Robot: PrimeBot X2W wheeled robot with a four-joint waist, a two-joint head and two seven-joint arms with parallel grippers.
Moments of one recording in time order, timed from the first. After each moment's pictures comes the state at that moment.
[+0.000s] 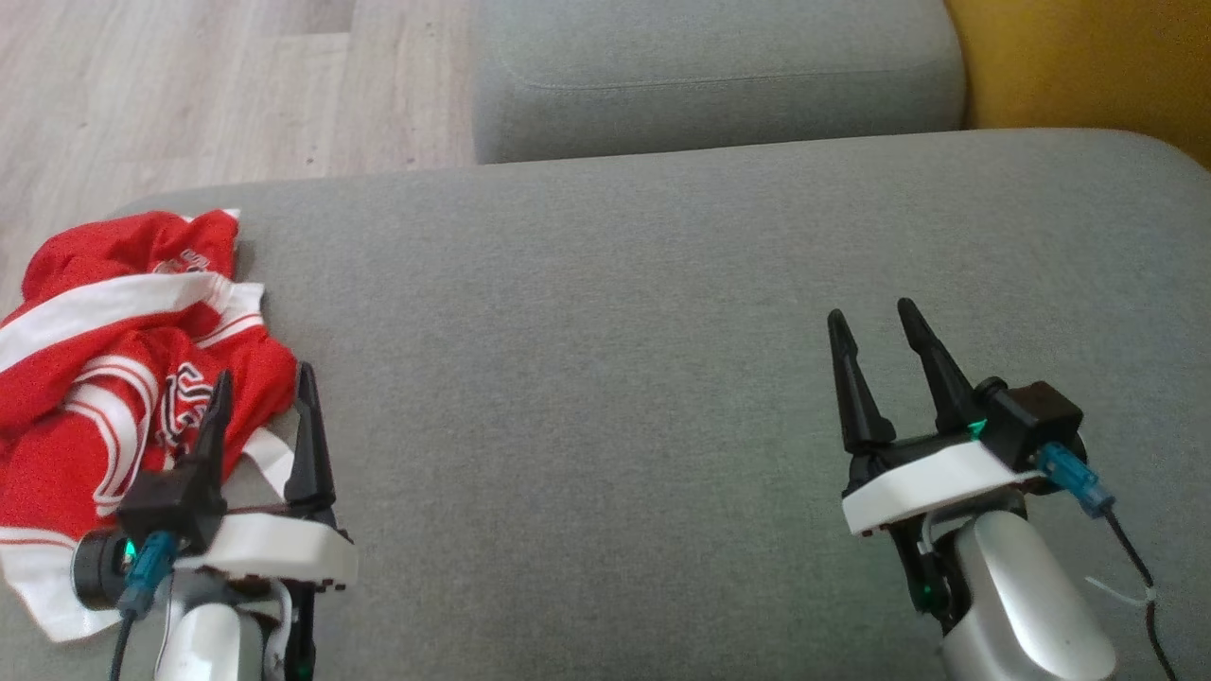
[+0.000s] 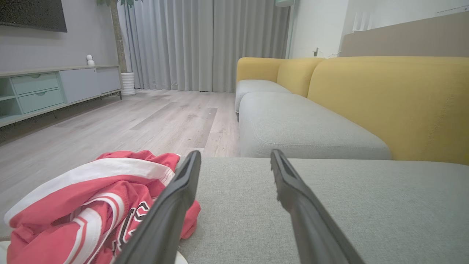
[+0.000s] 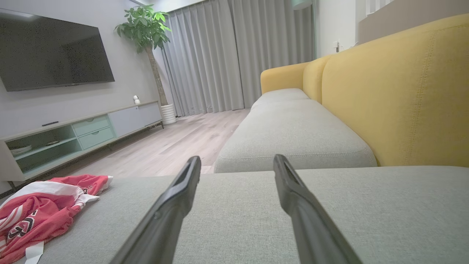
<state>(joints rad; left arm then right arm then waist) -0.05 0.03 0.01 0.18 -0.08 -0.01 -0.25 -0.23 -0.05 0.19 0.39 0.23 0.13 -0.25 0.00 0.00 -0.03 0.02</state>
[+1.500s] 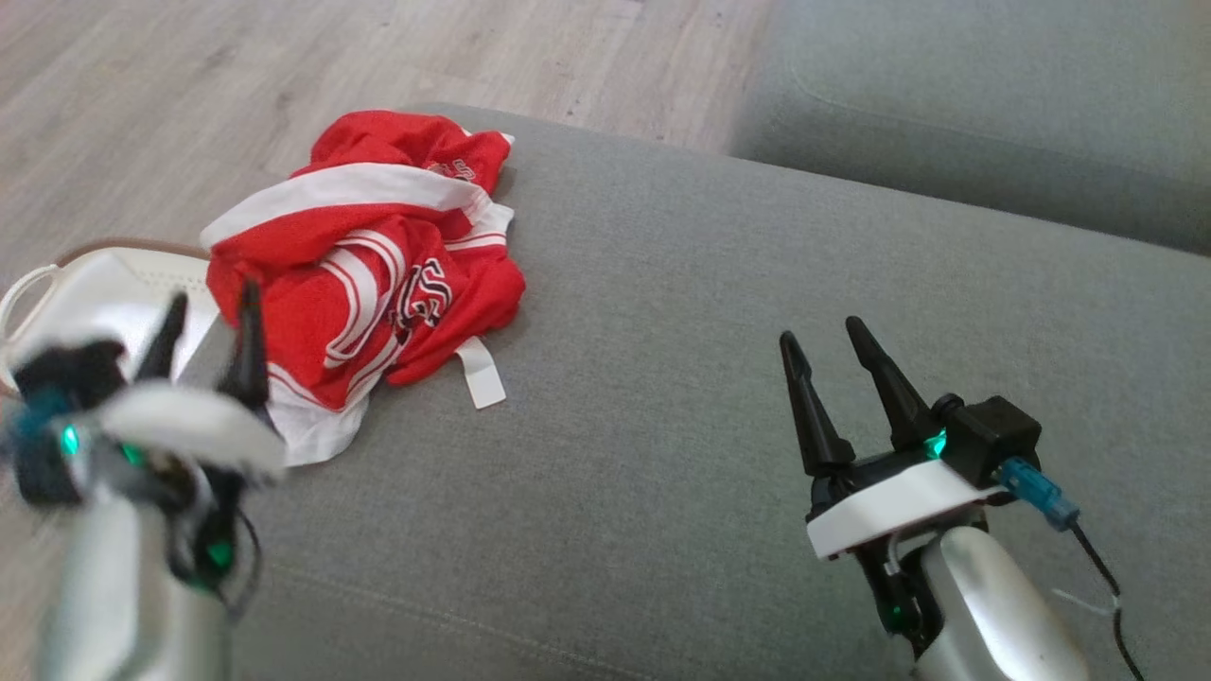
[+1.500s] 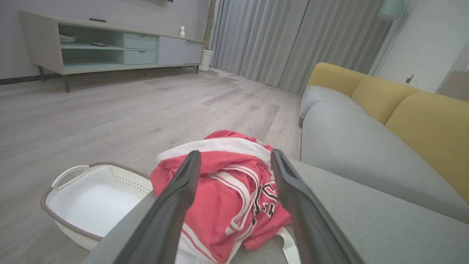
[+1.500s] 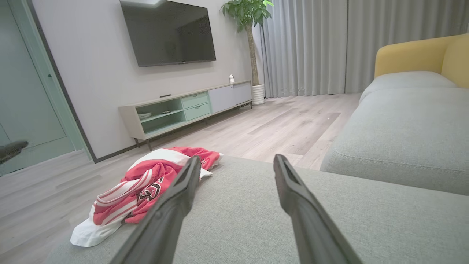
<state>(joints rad) -0.25 0.10 0.08 0.29 -0.28 -0.10 -0.01 -0.21 -0.05 0.29 0.37 0.28 0.13 -0.25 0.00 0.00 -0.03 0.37</state>
